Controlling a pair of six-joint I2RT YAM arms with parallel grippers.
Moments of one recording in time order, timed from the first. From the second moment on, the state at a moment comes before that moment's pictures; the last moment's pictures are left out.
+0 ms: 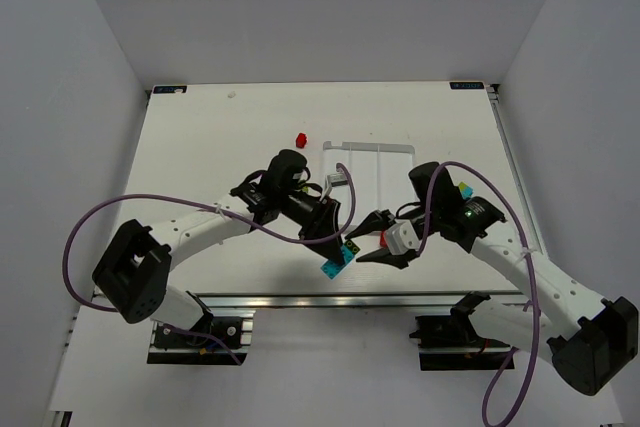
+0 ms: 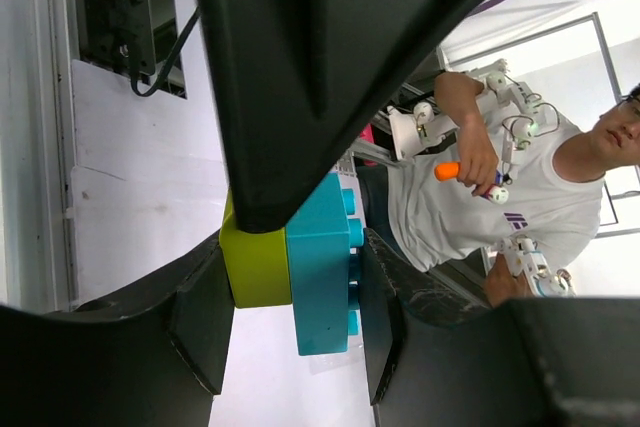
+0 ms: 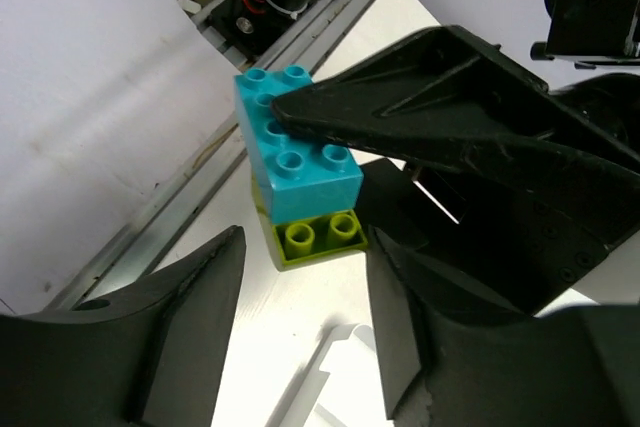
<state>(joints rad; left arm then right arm) -0.75 1.45 0.93 -0.01 1.35 -0.49 0.64 1.01 0.85 -0.65 -1.25 -1.39</state>
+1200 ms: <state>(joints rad) -0.76 1.49 0.97 -0.15 1.34 -0.38 0.66 1.04 0.85 -0.64 -1.24 -1.39</state>
